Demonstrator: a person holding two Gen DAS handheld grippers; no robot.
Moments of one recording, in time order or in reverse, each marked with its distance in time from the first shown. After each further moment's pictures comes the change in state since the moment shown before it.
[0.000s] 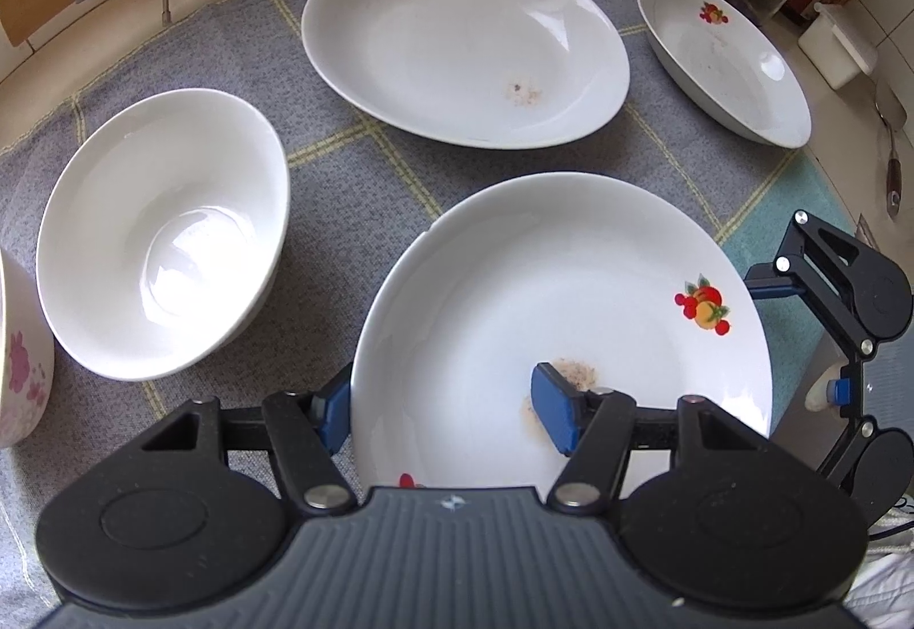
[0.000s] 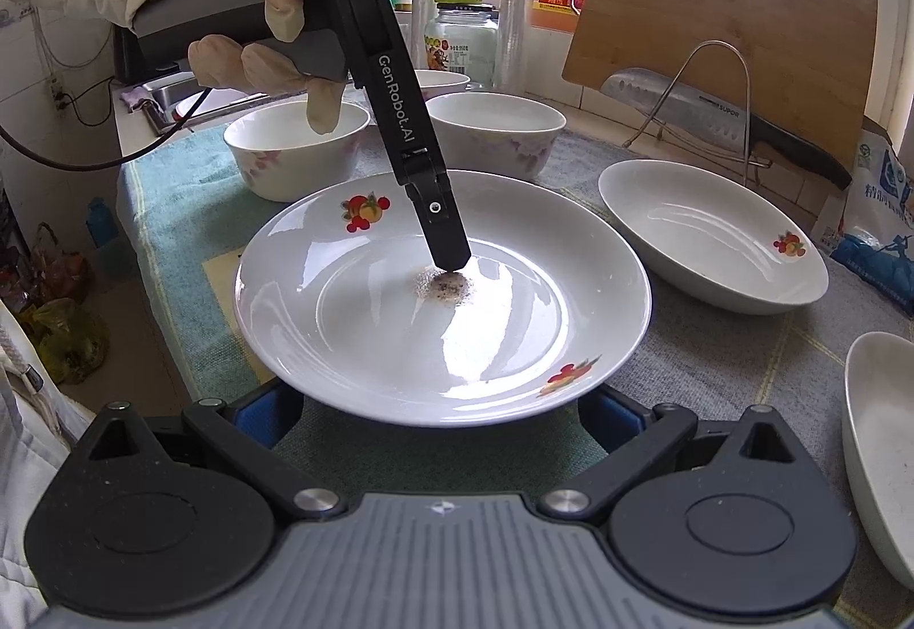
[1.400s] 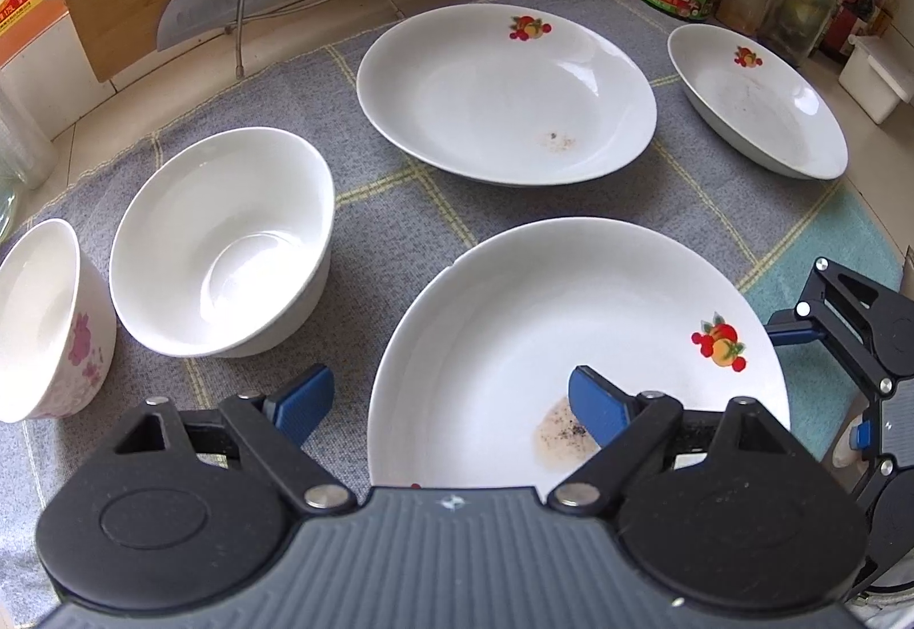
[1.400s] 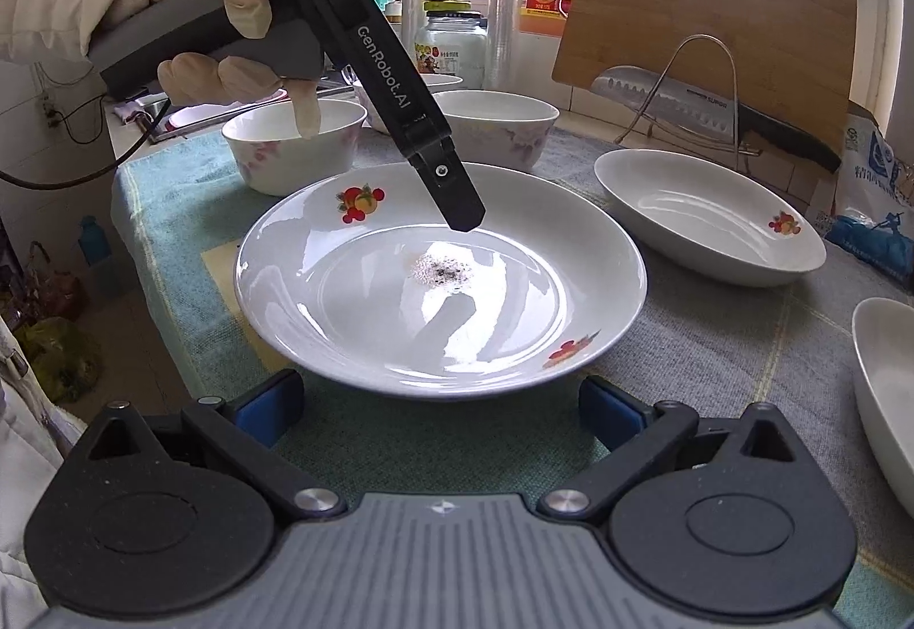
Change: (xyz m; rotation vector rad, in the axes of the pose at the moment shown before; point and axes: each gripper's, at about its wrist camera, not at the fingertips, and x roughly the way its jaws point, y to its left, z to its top) left arm -0.008 -0.016 -0.020 -0.027 -0.161 0.162; right arm -0.001 0.002 -0.016 0.025 -0.047 -0.013
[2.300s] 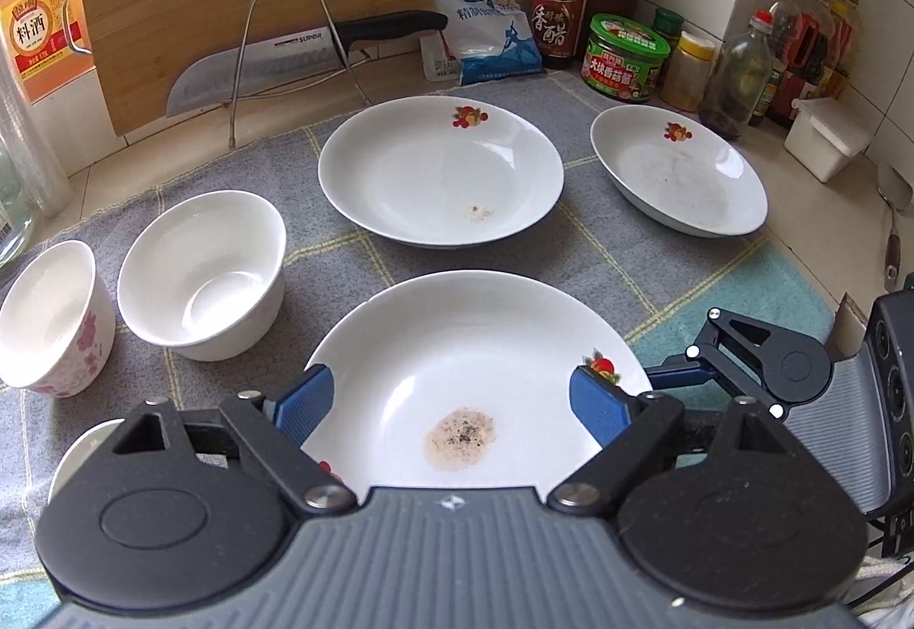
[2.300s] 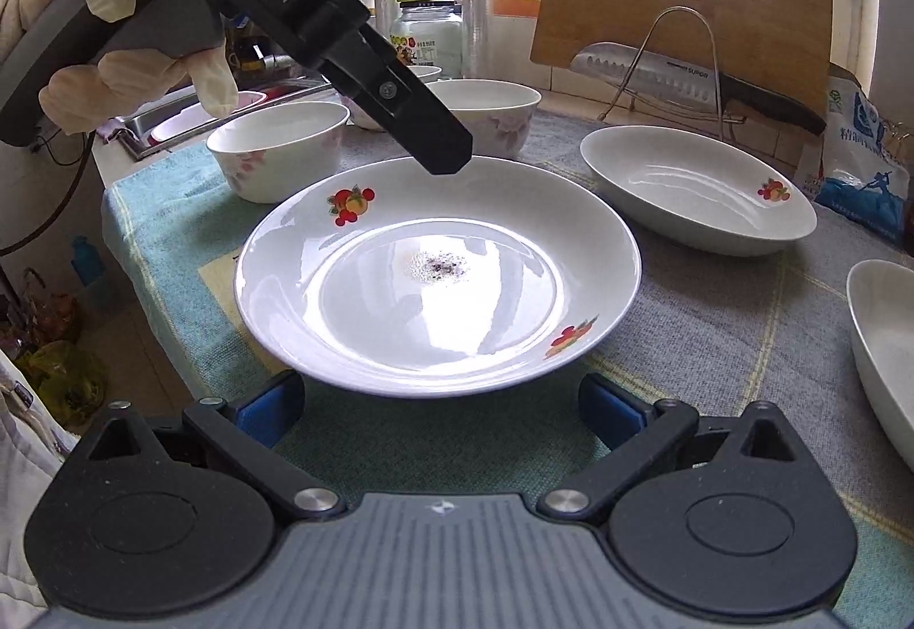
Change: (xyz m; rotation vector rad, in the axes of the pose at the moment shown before) left arm -0.052 -0.039 -0.021 -0.034 -0.192 -0.020; right arm -0.003 0.000 0.005 0.072 0.037 -0.012
